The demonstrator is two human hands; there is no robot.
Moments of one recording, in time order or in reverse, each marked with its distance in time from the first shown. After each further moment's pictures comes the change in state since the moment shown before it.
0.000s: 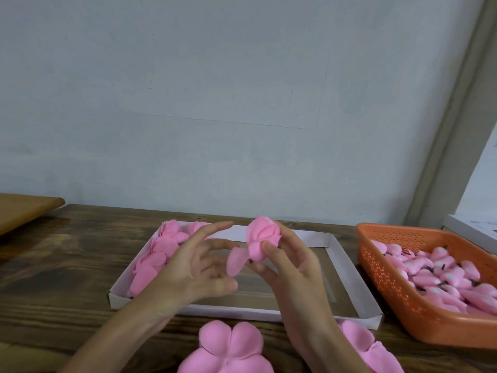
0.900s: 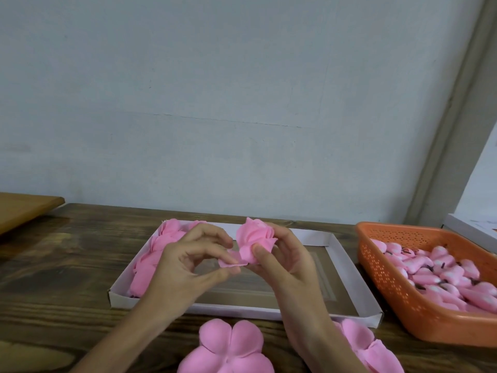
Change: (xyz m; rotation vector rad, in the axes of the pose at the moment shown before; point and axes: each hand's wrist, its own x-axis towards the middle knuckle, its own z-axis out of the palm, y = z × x) left_hand 0.002 0.002 0.009 0.284 0.165 0.402; right_hand -0.004 0.000 0.004 -0.087 -0.068 -0.070
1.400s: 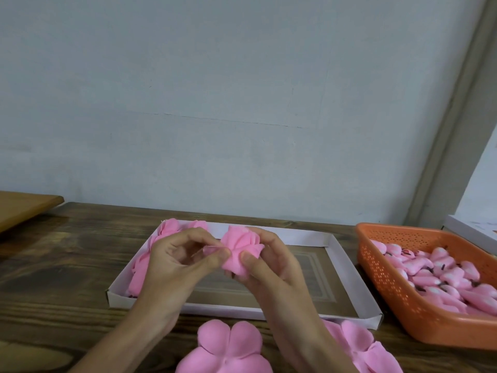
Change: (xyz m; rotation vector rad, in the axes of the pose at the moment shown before) left_hand -0.002 0.002 0.006 -0.203 0.232 -0.123; right_hand -0.005 0.003 0.012 0.120 -0.114 0.111
